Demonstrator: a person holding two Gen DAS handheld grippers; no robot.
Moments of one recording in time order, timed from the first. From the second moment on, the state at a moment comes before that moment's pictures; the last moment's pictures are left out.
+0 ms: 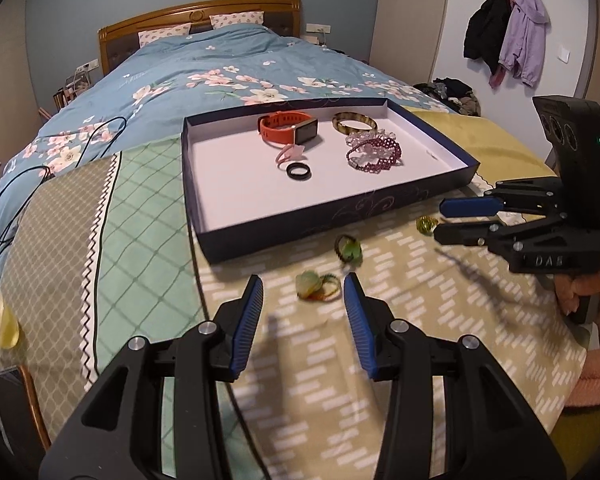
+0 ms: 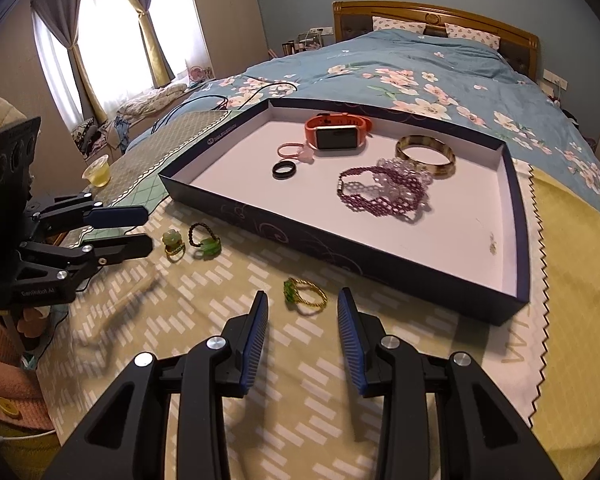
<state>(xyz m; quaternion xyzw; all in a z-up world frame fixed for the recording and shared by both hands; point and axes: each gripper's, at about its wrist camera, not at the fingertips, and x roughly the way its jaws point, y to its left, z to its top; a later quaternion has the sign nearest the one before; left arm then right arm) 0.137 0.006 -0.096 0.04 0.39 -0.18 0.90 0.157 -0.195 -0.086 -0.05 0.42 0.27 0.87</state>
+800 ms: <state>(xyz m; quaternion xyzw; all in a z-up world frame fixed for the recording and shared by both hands) 0.133 -0.027 -0.109 0.06 0.42 -0.29 0.86 0.156 -0.228 -0.086 0.00 0.42 0.25 0.87</state>
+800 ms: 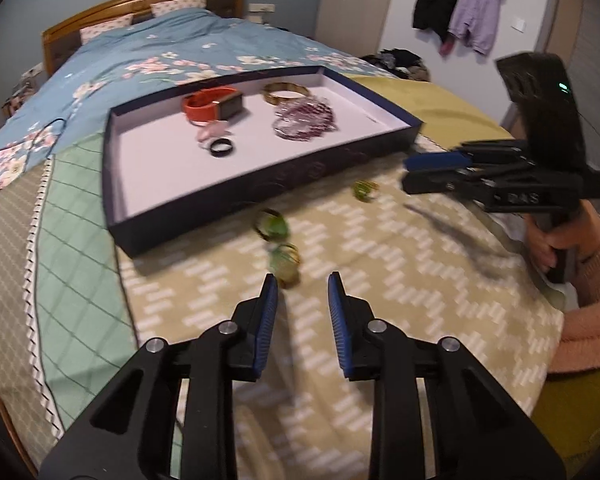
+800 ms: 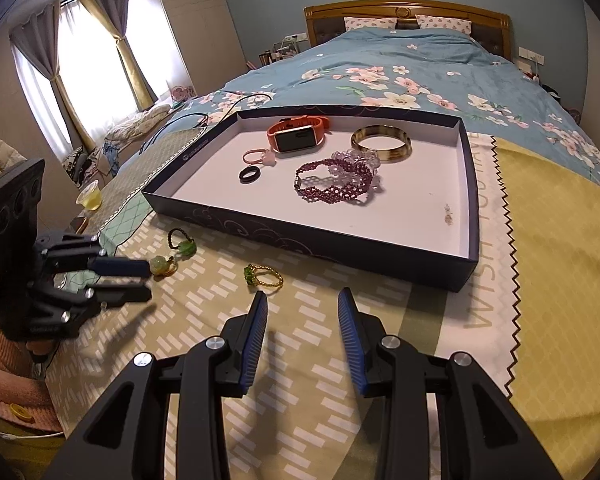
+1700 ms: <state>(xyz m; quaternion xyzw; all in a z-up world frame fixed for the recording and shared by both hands) 0.152 -0.005 -0.101 0.03 0.42 -0.25 0.87 0.167 -0.193 -0.086 -0.03 0.42 0.28 0.86</state>
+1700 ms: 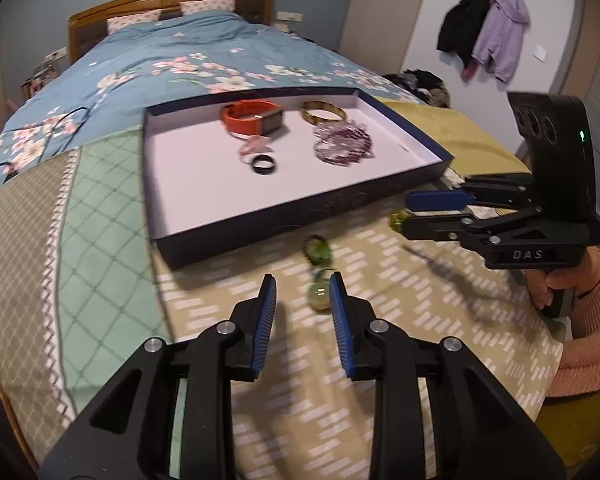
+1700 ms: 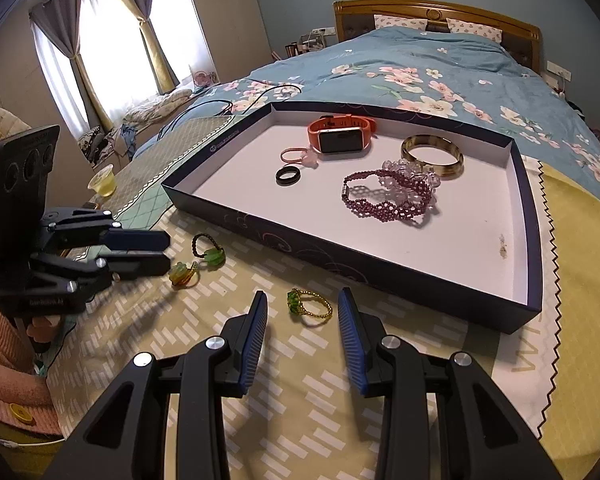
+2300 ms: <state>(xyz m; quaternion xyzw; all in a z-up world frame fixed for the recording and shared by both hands) 0.150 -0.028 -0.105 0.02 0.42 -0.29 0.86 0.171 -0.192 -0.089 -0.03 0.43 0.28 0.86</state>
